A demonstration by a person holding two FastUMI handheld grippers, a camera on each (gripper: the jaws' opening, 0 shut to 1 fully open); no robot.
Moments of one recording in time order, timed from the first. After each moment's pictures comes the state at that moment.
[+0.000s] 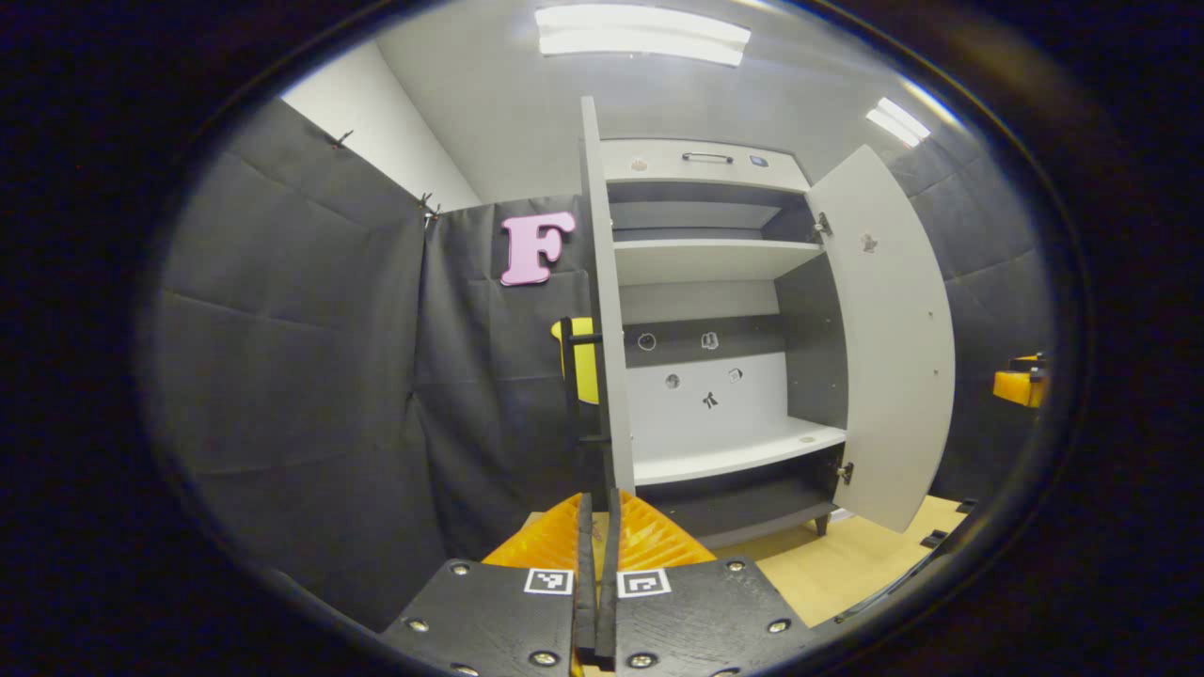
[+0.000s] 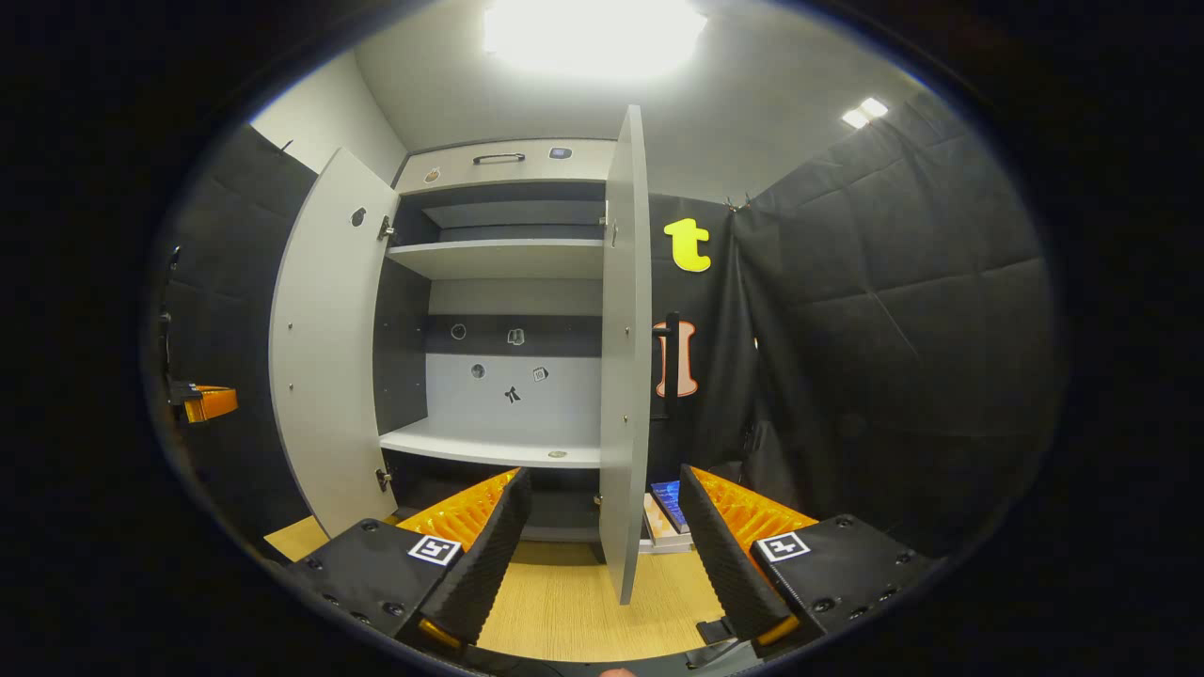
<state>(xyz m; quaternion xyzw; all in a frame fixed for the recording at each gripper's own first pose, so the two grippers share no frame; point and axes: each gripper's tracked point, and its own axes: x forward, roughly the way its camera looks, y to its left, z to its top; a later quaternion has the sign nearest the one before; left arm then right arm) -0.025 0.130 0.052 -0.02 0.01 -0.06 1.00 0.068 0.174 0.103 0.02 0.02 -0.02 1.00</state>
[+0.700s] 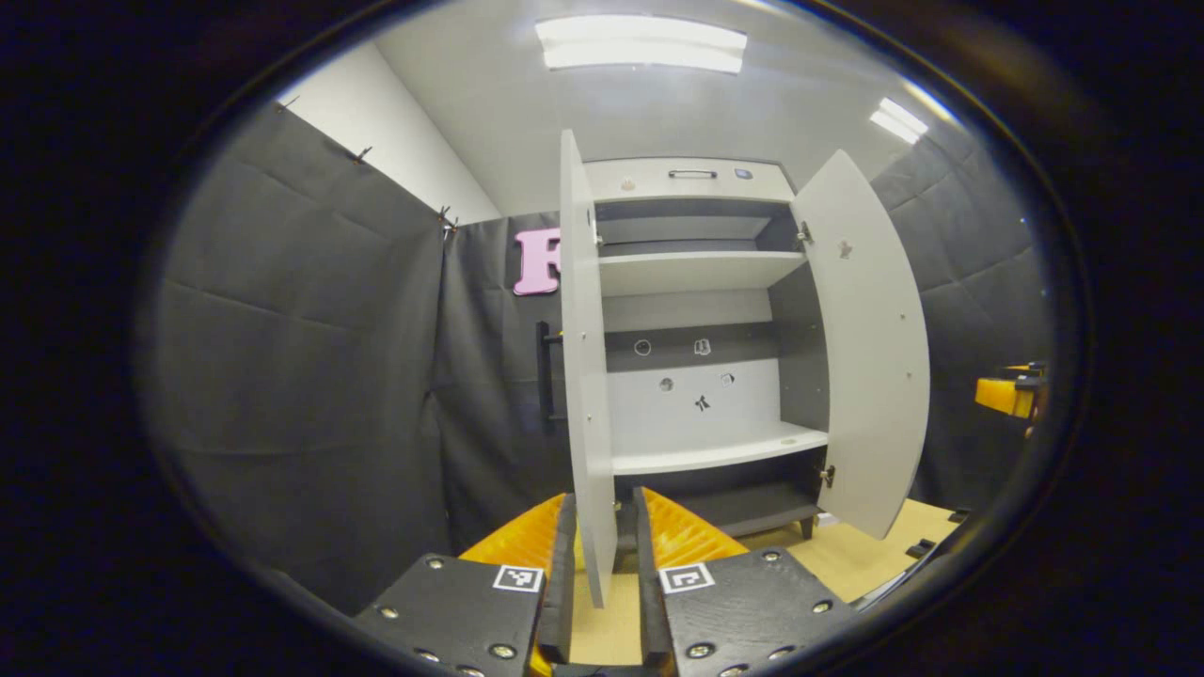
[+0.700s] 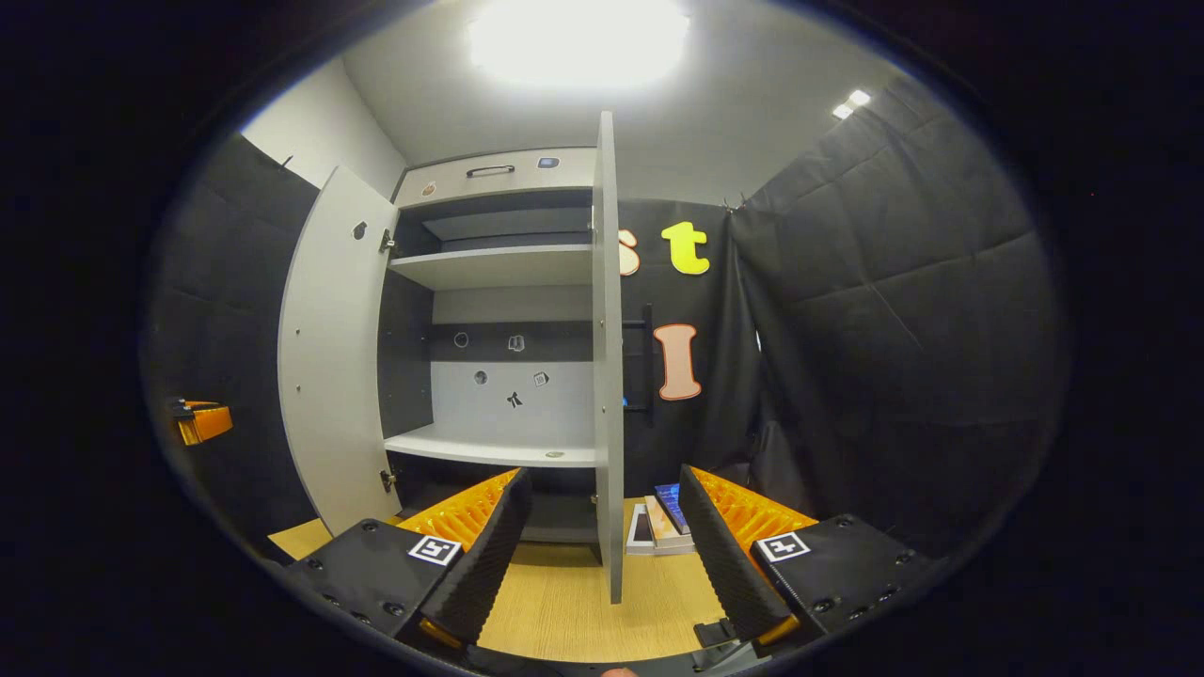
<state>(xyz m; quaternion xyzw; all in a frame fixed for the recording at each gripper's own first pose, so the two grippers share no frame) -0.097 0.082 0.054 -0.02 -0.01 -0.02 1.00 0.057 0.147 0.090 0.03 0.00 0.00 1.00</state>
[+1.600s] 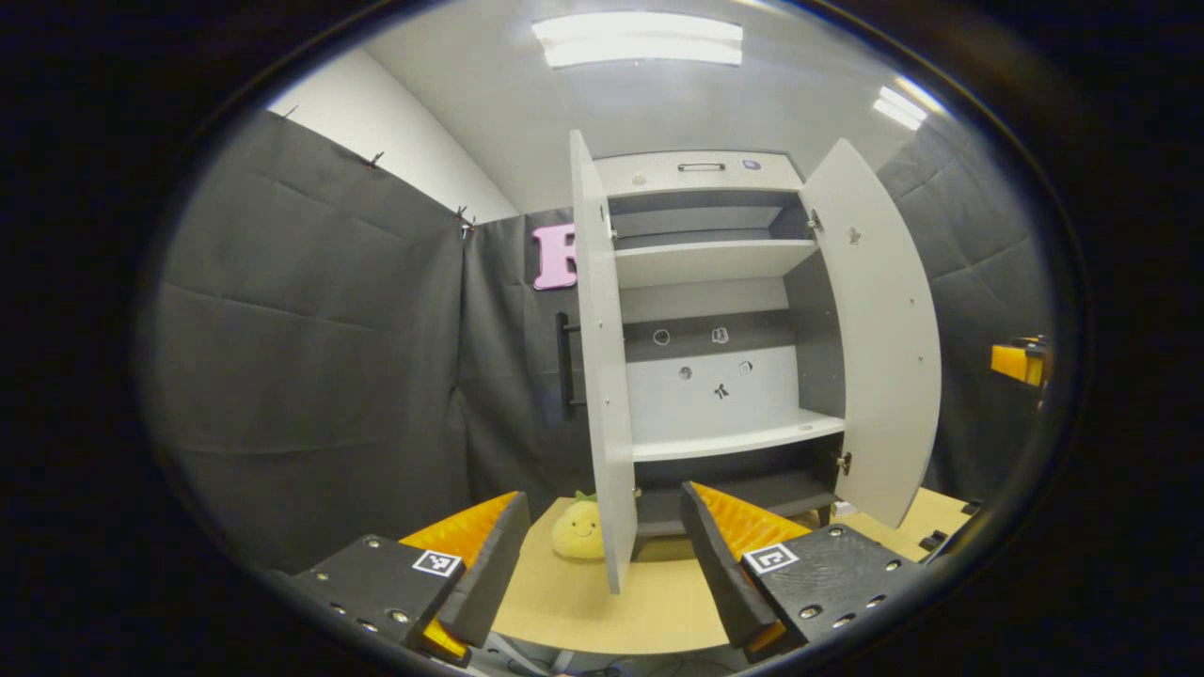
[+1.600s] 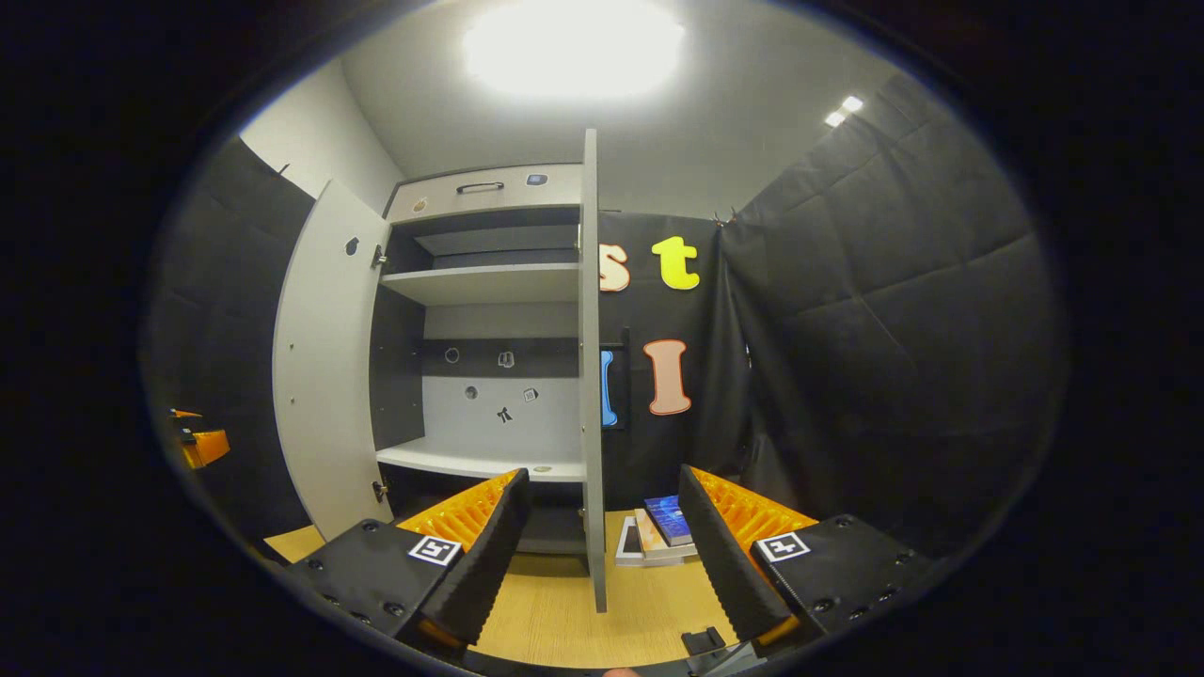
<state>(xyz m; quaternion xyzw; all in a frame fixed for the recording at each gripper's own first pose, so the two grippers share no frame) -0.122 0.089 0.045 -0.01 0.01 0.02 1.00 0.053 0.127 0.107 0.03 -0.02 -0.01 1.00</state>
